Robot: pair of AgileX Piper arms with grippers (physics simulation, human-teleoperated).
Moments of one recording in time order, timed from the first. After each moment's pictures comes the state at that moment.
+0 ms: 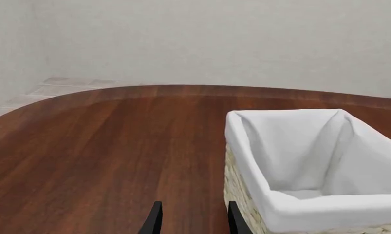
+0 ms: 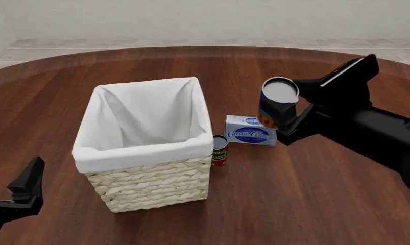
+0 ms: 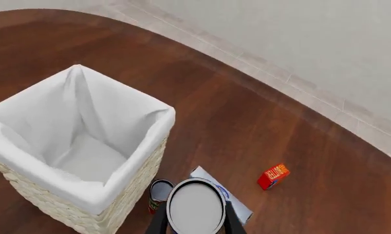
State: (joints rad) left arm 0.05 0.37 0.00 -0.30 -0.05; right arm 0.52 1.03 -0.70 0.00 -0.21
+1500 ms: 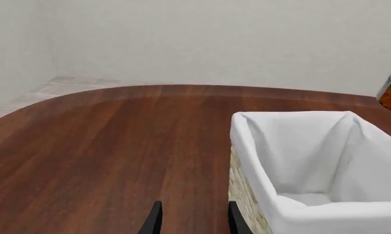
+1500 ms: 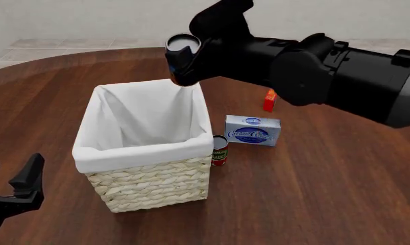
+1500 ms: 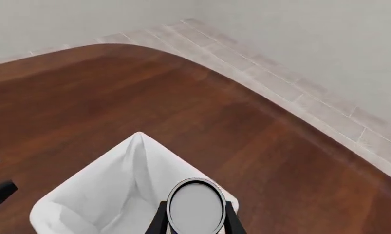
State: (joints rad) left arm 0.07 0.45 0.00 -0.38 -0.04; right arm 0.75 1.53 -1.32 0.11 -0.15
